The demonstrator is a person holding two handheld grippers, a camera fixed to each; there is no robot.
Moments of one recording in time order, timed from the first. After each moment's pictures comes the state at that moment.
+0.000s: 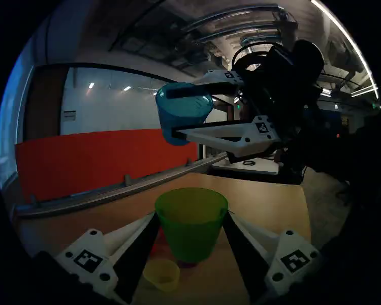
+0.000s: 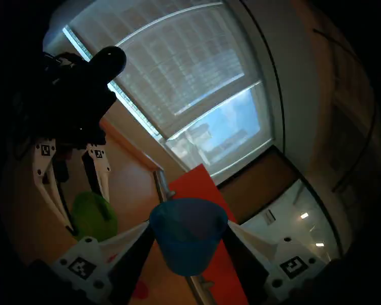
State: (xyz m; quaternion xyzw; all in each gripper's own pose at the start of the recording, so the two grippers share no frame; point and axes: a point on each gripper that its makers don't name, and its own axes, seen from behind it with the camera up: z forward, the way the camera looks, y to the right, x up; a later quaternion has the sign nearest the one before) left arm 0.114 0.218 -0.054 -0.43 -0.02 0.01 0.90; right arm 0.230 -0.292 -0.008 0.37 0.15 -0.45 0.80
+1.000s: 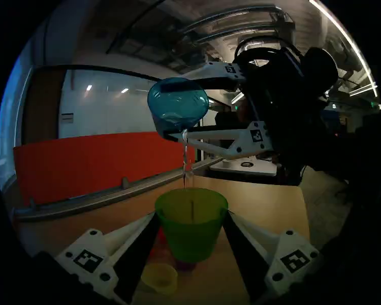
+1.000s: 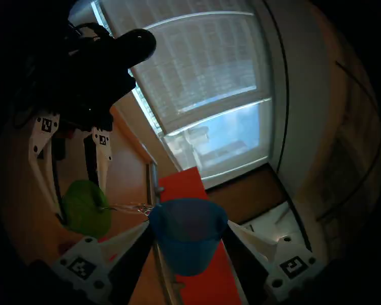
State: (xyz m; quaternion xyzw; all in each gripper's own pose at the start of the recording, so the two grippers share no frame) left arm 0.120 0.225 -0.055 -0.44 -0.02 0.01 0.90; right arm 0.244 -0.294 -0.006 0.34 0.19 -0.53 0.75
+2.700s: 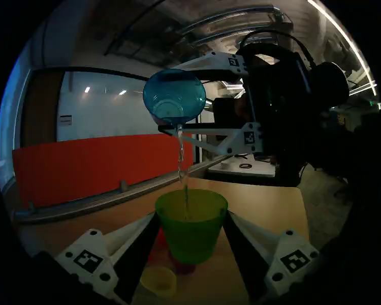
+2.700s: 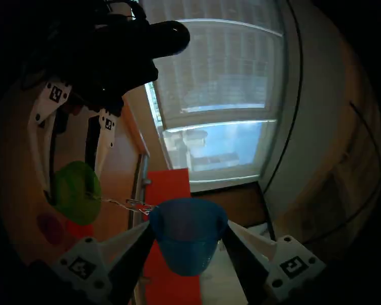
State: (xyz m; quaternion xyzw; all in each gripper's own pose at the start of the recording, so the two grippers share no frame) left arm 0.127 0.229 -0.055 -0.44 -0.01 0.01 0.90; right arm 0.265 -0.295 -0.006 0.29 0.25 -0.62 0.69
